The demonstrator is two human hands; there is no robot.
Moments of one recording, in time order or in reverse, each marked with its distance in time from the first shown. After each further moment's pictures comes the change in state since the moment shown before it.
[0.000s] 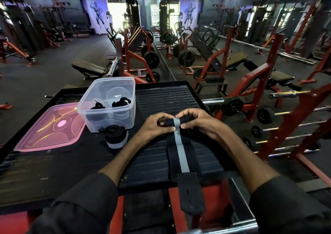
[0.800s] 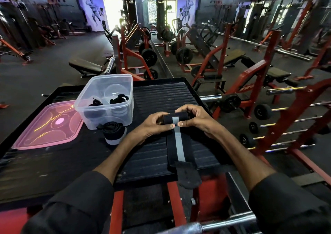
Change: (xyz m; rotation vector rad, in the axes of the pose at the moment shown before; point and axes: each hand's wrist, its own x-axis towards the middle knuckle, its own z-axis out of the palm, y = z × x) left_hand -0.010 0.013 0.003 -0.176 -0.137 -0.160; right_hand -0.015 0.001 0.007 -0.034 0.052 -0.142
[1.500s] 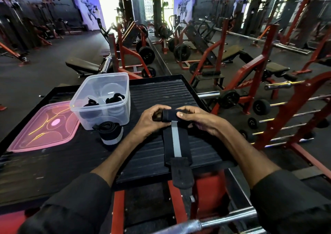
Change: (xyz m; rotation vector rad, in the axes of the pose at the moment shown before) left_hand 0.002 0.002 0.004 0.077 0.110 0.224; right_hand -0.004 -0.004 -0.008 0.068 -0.073 0.314
